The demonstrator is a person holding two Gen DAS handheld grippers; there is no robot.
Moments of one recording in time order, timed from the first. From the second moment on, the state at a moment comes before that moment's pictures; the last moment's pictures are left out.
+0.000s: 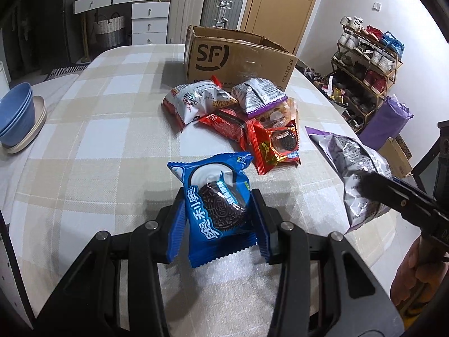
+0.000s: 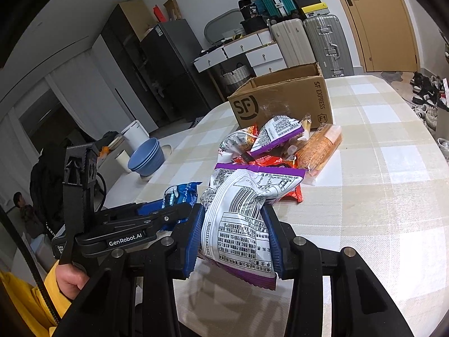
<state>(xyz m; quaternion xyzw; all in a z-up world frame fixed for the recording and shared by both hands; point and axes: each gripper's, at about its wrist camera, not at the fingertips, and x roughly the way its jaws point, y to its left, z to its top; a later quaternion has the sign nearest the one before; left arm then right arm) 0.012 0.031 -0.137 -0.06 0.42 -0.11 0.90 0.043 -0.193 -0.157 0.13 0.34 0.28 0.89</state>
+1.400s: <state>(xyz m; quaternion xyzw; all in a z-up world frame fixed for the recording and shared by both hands) 0.208 0.016 0.008 -0.02 0.35 -0.12 0.93 0.216 -0.205 -0.034 0.11 0.27 0.29 0.91</state>
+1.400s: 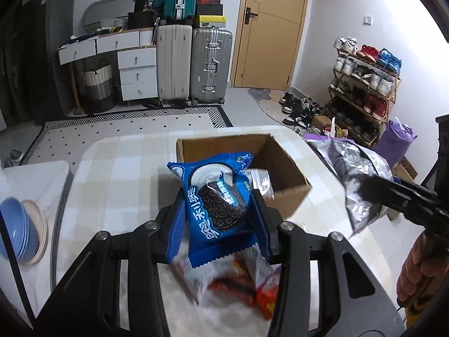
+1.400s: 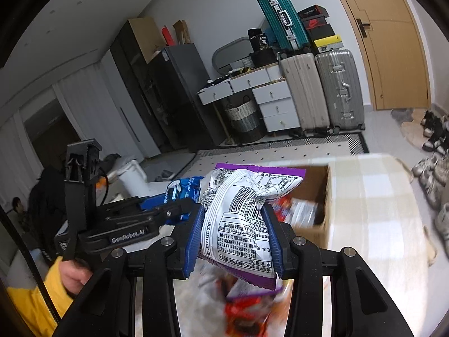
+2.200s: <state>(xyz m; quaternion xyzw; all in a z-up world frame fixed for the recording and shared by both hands) 0.424 -0.013 -0.026 -0.01 0.40 -0.13 0.91 0.357 -0.182 -0.056 0.08 0.32 0.25 0.91</state>
